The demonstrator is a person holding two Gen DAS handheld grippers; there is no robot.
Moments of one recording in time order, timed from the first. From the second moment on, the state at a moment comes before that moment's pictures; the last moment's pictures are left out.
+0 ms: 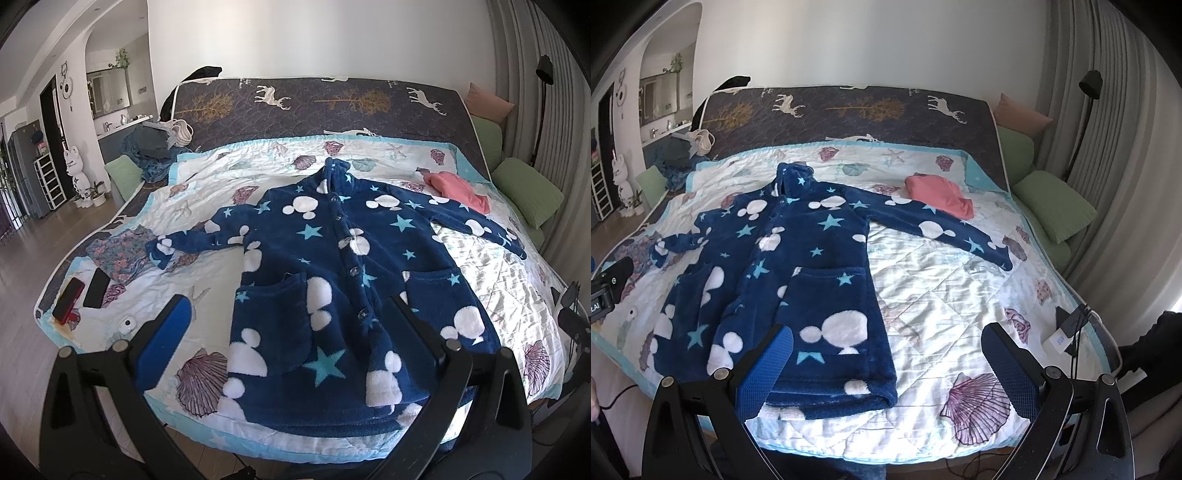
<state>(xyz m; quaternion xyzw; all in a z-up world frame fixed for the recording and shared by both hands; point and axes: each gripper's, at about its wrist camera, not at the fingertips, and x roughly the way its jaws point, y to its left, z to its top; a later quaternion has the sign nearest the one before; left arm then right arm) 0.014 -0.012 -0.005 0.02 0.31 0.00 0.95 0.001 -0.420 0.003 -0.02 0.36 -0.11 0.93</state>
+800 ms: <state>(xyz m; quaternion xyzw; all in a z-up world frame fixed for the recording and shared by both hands) 0.017 -0.039 0.001 0.05 0.30 -0.01 0.95 -0.001 -0.442 -0.007 0.00 0.37 -0.11 0.92</state>
